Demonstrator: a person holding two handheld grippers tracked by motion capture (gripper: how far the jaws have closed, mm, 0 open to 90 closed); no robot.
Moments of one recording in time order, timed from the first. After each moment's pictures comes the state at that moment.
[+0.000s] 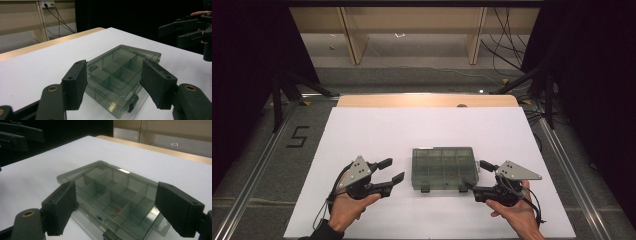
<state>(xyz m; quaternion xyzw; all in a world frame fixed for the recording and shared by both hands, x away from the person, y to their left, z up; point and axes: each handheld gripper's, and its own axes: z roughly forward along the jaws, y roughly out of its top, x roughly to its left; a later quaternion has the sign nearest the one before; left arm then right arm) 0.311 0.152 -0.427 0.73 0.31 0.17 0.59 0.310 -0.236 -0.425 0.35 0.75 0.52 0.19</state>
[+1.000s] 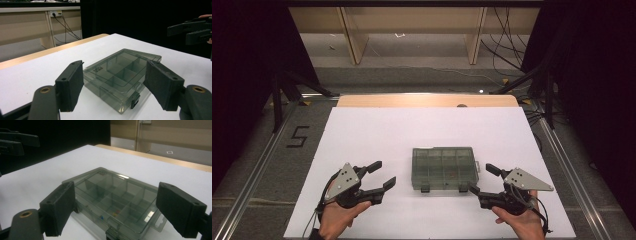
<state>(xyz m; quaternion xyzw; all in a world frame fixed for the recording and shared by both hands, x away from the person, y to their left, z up) 0.293 0.169 -0.426 0.71 0.30 0.20 0.60 0.289 -0.245 -0.420 0.34 0.73 0.55 0.21</state>
